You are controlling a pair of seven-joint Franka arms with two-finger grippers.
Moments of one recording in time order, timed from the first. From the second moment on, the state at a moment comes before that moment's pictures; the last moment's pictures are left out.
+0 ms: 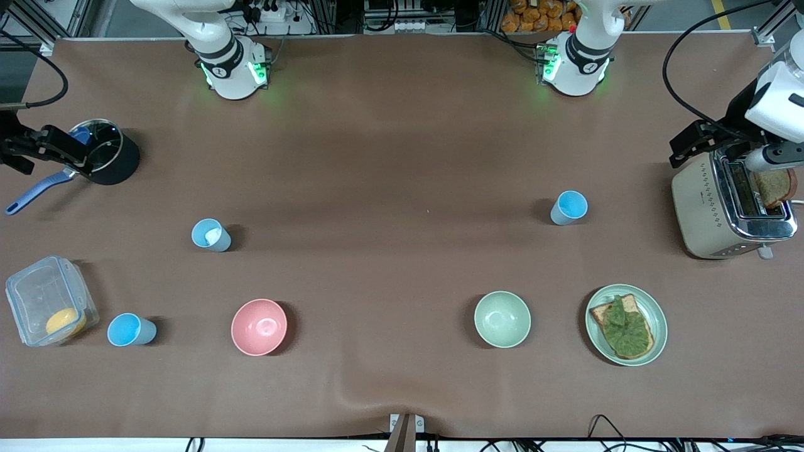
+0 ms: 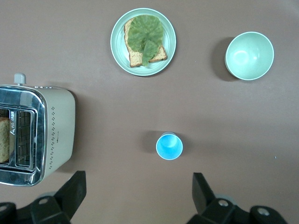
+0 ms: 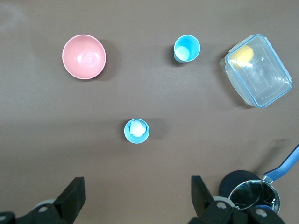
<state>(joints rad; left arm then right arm) 0.01 -0.08 -0.10 -1.69 0.02 1.64 -0.20 -0.01 0.03 0.00 -1.47 -0.01 1.53 0.02</state>
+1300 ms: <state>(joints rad) 0.01 -0.08 -0.10 -1.68 0.02 1.61 -0.20 0.05 0.06 0.01 -1.67 0.00 1.64 0.01</state>
